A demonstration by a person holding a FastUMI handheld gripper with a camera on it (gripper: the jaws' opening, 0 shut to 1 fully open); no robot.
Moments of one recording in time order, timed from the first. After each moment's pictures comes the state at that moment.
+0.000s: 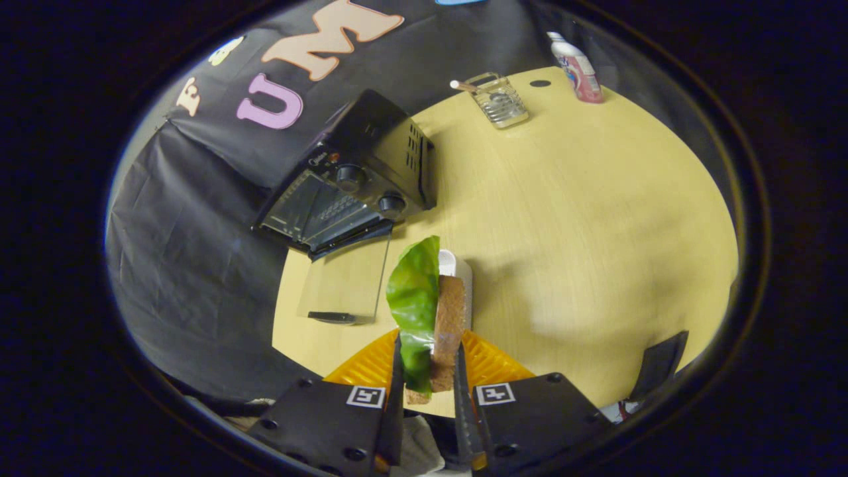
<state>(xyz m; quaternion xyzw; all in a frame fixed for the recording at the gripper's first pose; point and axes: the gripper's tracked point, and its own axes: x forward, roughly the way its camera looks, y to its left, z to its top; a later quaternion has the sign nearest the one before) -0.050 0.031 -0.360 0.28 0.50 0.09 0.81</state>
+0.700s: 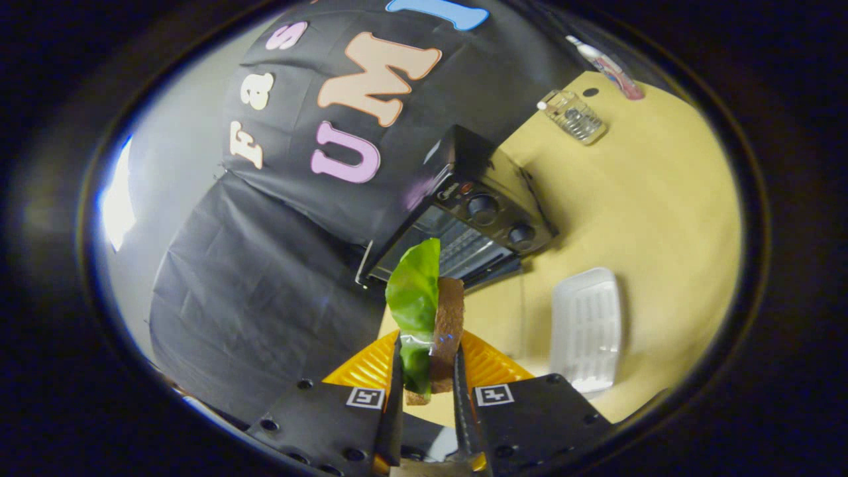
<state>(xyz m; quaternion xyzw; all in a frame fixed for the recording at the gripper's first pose) 0.005 0.167 -0.290 0.47 0.34 0.18 0.80</state>
